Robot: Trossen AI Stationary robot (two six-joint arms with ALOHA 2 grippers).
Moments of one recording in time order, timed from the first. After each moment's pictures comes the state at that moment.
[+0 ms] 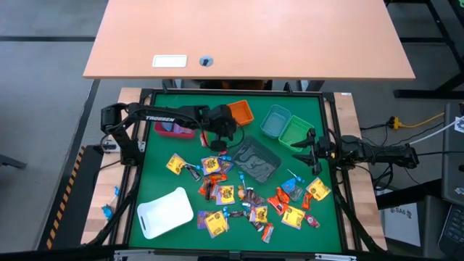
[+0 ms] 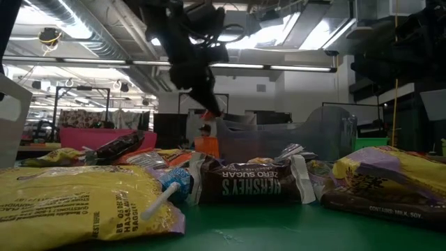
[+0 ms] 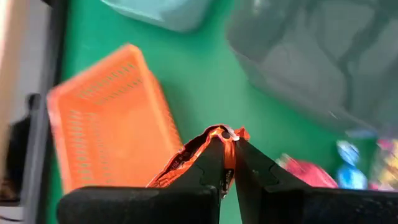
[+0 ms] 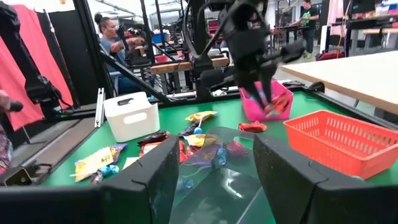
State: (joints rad) left arm 0.25 1.72 1.22 -0.41 -0.10 0.37; right arm 0.04 0.00 0.02 0.01 0.01 0.13
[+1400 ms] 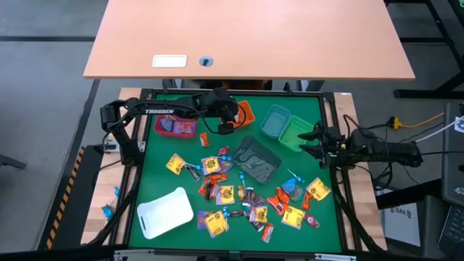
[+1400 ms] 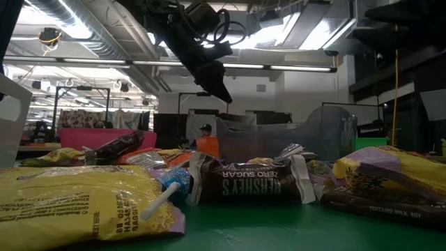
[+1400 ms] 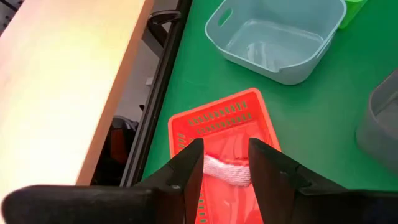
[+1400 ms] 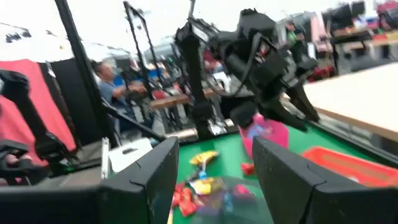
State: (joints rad) left arm 0.36 1.72 1.24 -0.21 -0.17 0.37; right arm 0.04 0.09 0.22 -0.03 0.08 0.23
